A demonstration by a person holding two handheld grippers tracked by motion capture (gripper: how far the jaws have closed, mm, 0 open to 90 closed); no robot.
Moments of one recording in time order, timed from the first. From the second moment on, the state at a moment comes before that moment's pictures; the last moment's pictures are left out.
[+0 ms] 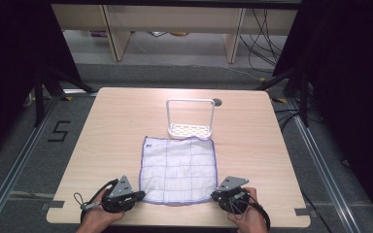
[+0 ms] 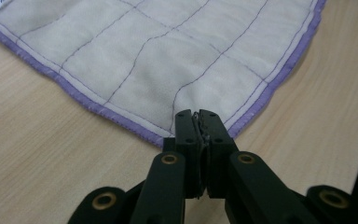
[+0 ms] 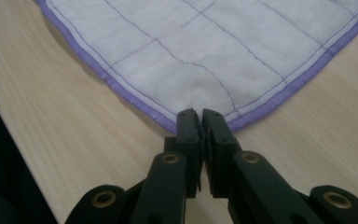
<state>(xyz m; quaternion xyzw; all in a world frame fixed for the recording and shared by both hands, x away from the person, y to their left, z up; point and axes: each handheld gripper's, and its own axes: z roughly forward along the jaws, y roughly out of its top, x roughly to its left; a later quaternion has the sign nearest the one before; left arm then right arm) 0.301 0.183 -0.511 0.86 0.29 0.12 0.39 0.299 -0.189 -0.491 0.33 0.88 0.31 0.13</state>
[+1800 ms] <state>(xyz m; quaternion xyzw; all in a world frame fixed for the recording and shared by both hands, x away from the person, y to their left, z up) 0.385 0.203 -0.496 0.78 0.42 0.14 0.44 0.393 -0.203 -0.472 0.42 0.83 0.34 0.16</state>
